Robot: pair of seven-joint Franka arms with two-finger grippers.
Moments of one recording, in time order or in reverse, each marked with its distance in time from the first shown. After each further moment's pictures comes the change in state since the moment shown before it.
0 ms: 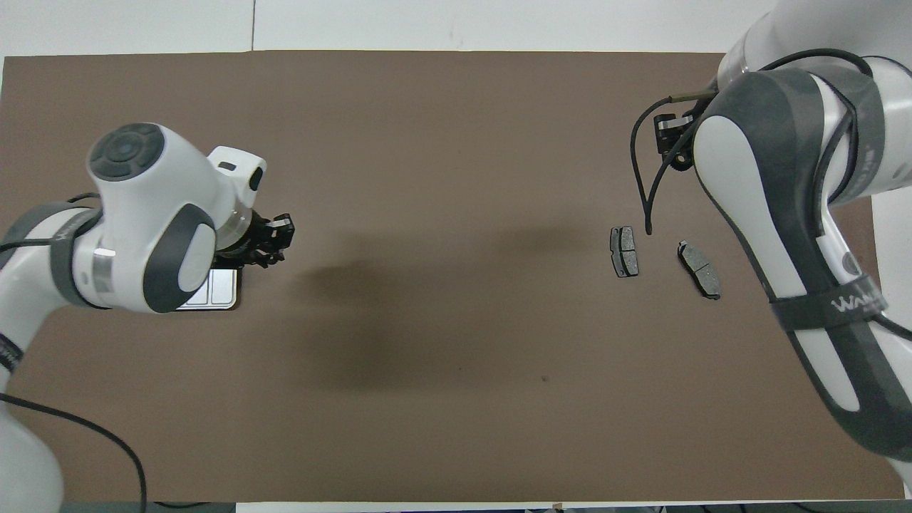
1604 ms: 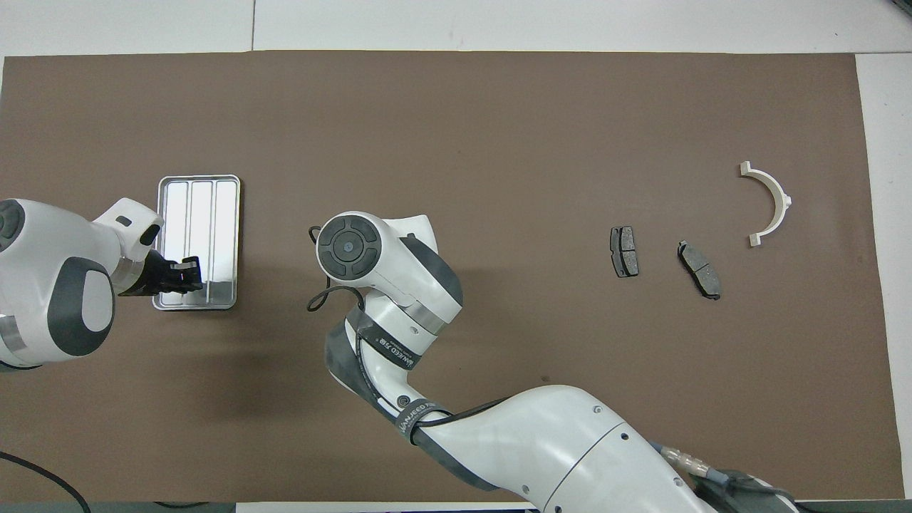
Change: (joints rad) left arm 0.153 -0.022 -0.014 -0.211 0.000 0.282 0.218; right arm 0.465 0.403 0.008 -0.064 -0.135 0.599 0.895
